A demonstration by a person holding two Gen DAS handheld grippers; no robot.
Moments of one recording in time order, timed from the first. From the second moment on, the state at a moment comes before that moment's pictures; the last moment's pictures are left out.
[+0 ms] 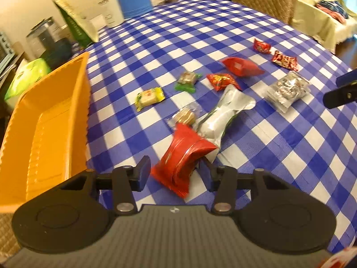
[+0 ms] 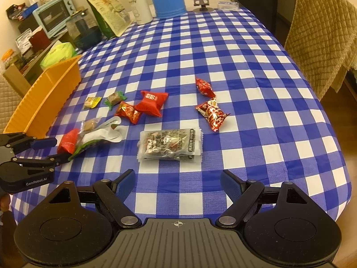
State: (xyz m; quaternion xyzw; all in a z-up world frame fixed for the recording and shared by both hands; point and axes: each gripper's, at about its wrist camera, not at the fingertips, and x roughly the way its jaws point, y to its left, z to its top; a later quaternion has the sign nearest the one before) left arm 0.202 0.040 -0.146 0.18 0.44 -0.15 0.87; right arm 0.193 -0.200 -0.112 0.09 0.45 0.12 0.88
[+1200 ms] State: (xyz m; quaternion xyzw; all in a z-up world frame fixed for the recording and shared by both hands) left arm 0.164 0.134 -0.130 0.01 0.49 -0.05 0.87; right arm 0.256 -0.094 -0.105 -0.08 0.33 0.36 0.87
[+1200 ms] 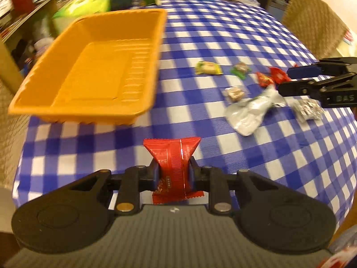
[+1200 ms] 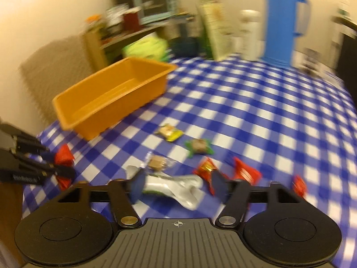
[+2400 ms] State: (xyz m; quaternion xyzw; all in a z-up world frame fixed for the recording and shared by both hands) left arm 0.138 0.225 -0.109 -0.07 0.49 0.06 0.87; right arm 0.293 -0.012 -0.136 -0.23 0.37 0.47 0.77
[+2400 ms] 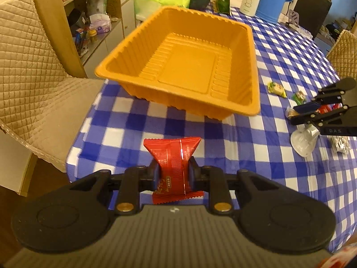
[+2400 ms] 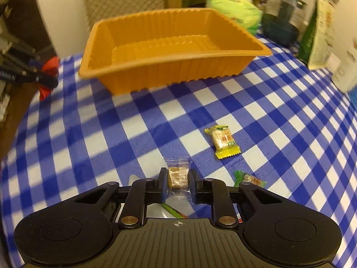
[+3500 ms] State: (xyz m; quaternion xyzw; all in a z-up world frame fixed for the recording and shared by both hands) left arm 0.264 0.265 -0.061 -0.03 0.45 0.02 0.89; right arm 0.312 0.115 -0.066 -0.03 0.38 0.40 0.84
